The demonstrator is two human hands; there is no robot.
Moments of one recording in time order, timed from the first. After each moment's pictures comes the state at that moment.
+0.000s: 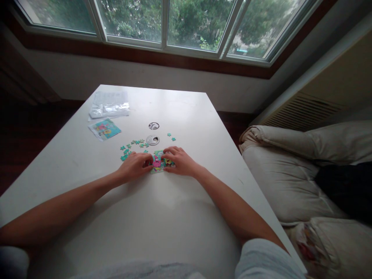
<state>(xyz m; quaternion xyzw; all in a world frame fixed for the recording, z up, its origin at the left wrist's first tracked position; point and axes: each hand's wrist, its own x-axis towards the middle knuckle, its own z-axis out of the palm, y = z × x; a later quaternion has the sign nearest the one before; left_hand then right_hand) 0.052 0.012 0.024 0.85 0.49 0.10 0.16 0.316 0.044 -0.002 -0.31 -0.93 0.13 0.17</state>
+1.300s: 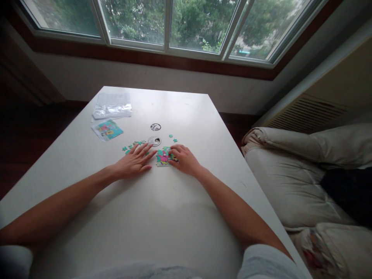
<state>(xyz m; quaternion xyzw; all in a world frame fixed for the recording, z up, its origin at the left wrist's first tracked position) 0.022 0.032 -0.001 0.91 0.41 0.02 0.03 0.321 0.052 -0.012 -0.38 -0.90 0.09 0.21</state>
